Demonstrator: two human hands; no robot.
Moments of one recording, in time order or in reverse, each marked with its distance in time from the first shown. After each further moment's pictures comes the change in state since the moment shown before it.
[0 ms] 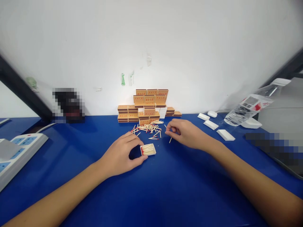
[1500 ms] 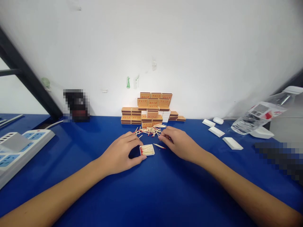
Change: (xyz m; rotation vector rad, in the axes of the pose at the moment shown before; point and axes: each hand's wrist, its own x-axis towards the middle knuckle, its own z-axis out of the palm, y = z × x) left_hand -0.001 -0.006 0.000 0.104 -0.002 0.003; right_hand 0.004 -0.027 0.022 0.112 -0.025 0.023
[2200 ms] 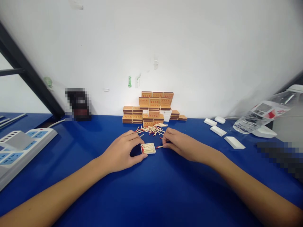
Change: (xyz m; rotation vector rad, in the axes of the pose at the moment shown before) left_hand 0.000 0.001 -0.003 0.001 -0.009 0.011; right_hand -0.005 0.007 -0.009 0.003 -0.213 -0.111
